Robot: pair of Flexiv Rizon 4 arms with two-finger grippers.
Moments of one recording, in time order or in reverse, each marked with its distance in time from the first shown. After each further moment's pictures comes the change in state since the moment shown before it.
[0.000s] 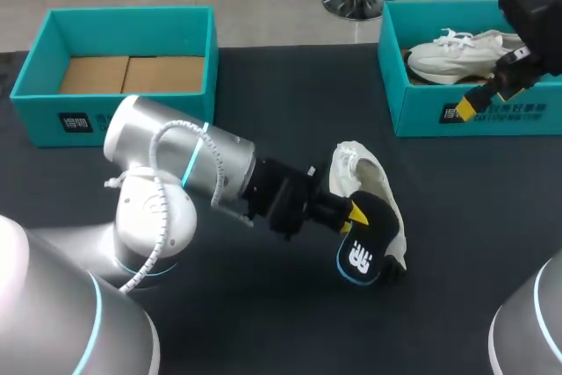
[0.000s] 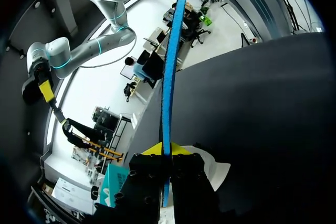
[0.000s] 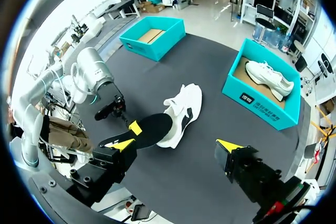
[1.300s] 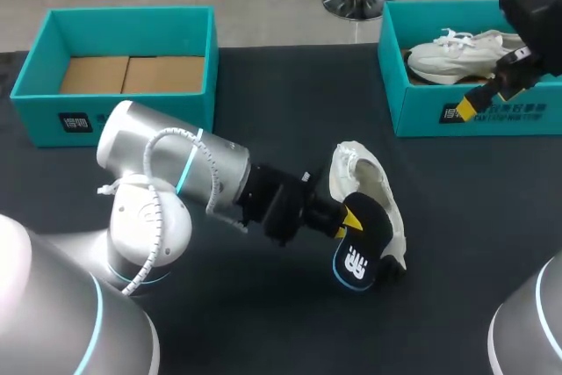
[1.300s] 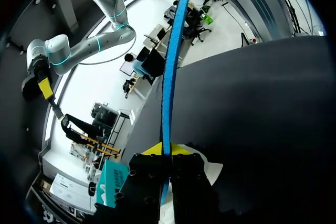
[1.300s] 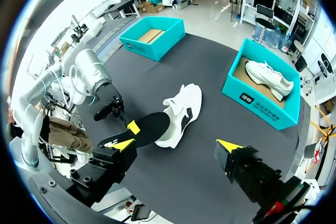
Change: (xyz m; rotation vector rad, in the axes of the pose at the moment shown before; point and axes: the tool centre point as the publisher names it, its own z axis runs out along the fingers) left arm 0.012 -0.002 -0.003 -0.024 0.009 -0.024; right arm 0.000 0.000 0.000 0.000 0.000 0.000
